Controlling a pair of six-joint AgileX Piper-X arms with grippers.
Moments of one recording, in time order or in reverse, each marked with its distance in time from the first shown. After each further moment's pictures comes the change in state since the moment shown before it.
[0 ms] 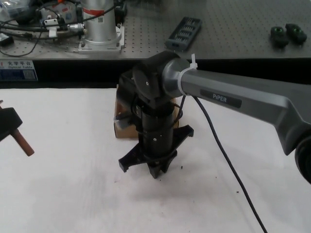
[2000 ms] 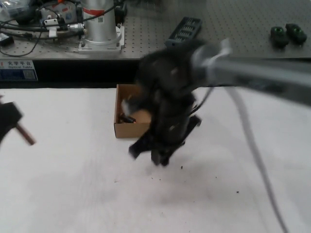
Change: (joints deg) left arm 0.1 5.4 6.3 -15.7 -4.8 3.0; right arm -5.2 -16.0 16.8 -17.9 -8.3 -8.7
